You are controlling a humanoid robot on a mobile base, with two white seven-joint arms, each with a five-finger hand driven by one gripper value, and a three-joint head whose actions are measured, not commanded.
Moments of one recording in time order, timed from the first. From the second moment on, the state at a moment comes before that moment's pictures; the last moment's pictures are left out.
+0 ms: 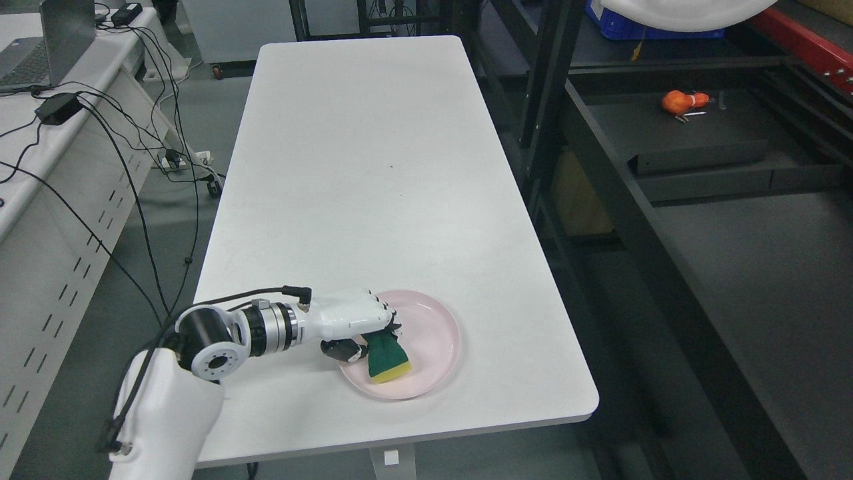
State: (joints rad) left arm -0.59 0.14 -0.09 -1.32 -0.88 -0.79 -0.88; right arm -0.08 0.00 -0.21 0.00 -0.12 0.00 -0.07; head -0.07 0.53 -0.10
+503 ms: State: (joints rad) left arm -0.64 0.14 0.06 -1.38 -0.73 -0.79 -0.94; right arm -0.08 0.00 -0.21 0.00 -0.12 0.00 -0.07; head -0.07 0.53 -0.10
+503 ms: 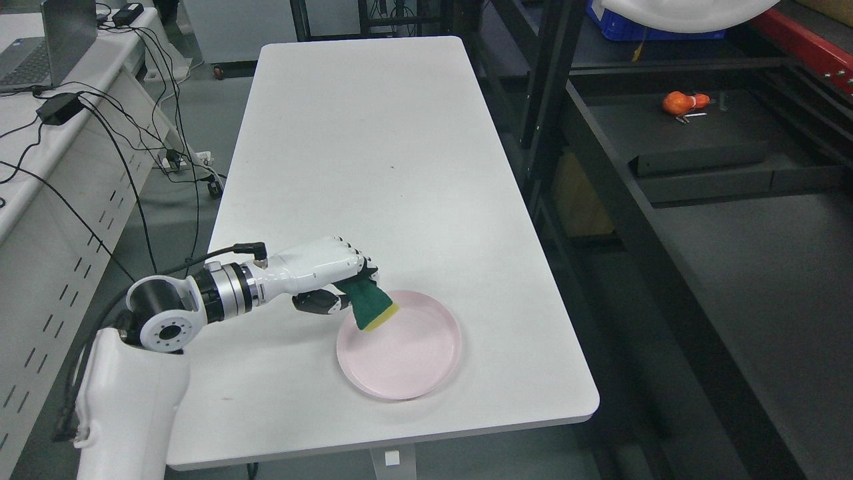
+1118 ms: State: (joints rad) left arm -0.65 0.09 0.10 -1.46 -0.67 -0.79 -0.96; right arm -0.08 0.00 -0.21 0.00 -0.12 0.00 -0.07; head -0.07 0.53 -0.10
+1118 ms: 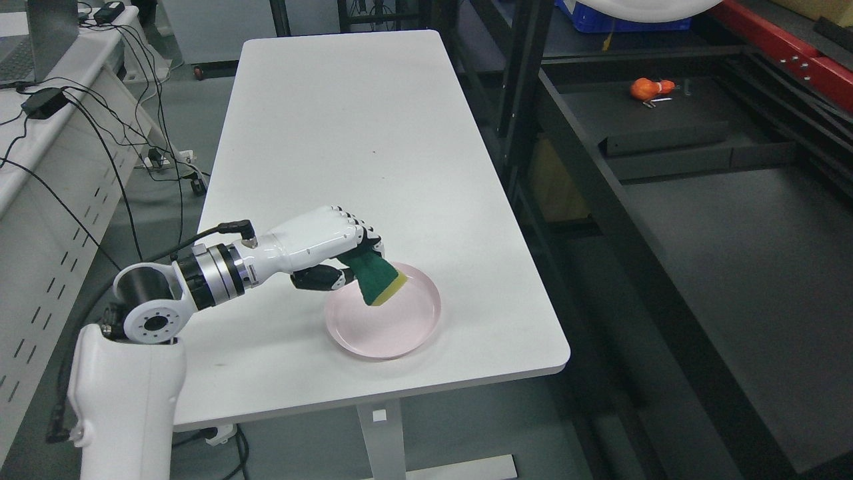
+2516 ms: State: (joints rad) left arm -0.68 0.01 0.07 -1.48 -0.66 -0.79 -0.96; right arm -0.08 0.00 -0.21 0.00 -0.11 0.00 -0.07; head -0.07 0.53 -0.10
